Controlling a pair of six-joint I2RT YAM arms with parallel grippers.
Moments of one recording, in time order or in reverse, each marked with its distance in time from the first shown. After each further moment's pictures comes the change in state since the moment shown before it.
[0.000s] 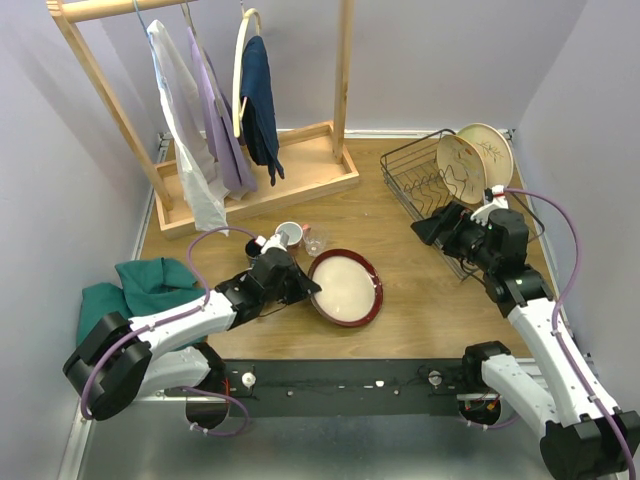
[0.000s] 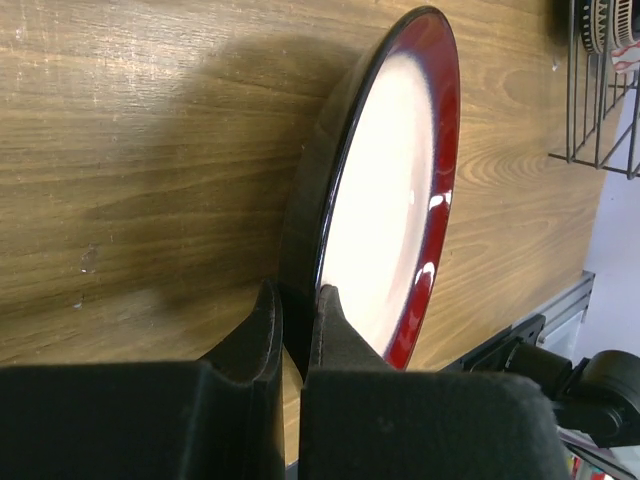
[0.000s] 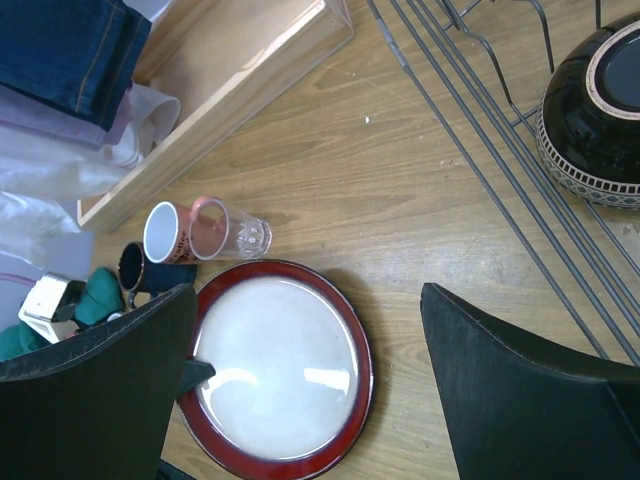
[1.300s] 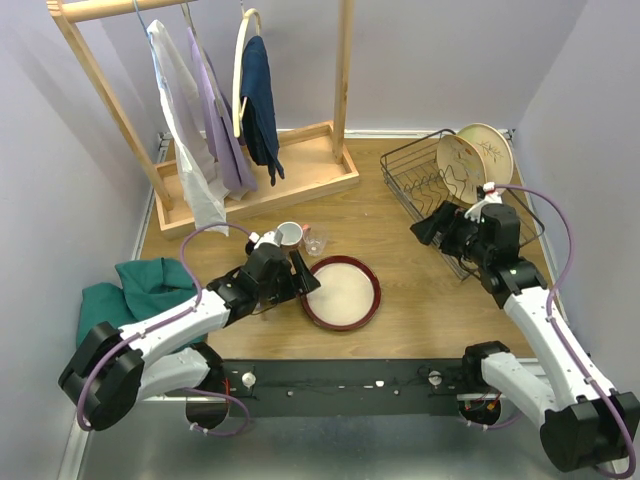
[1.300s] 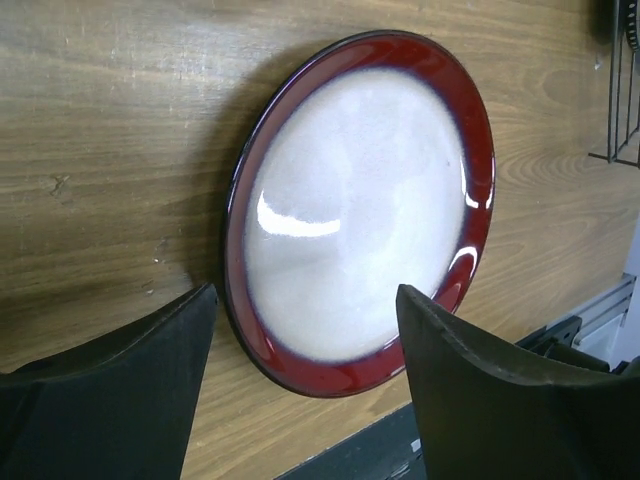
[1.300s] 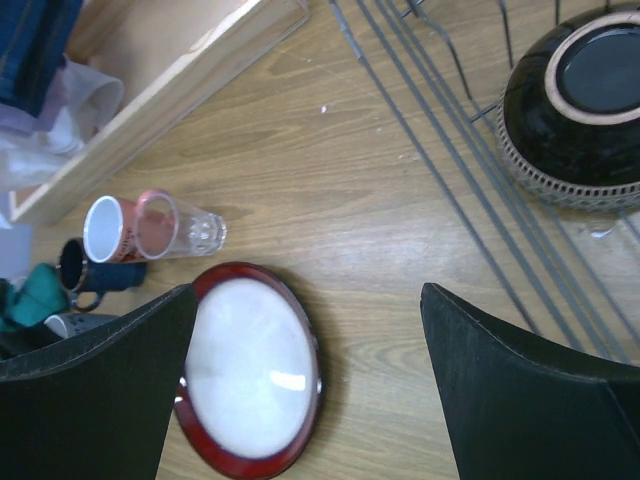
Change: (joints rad) left arm 0.071 -0.045 -0.001 -0.107 0.026 0.074; right arm 0.000 0.076 0.005 -0.006 0.031 -0.068
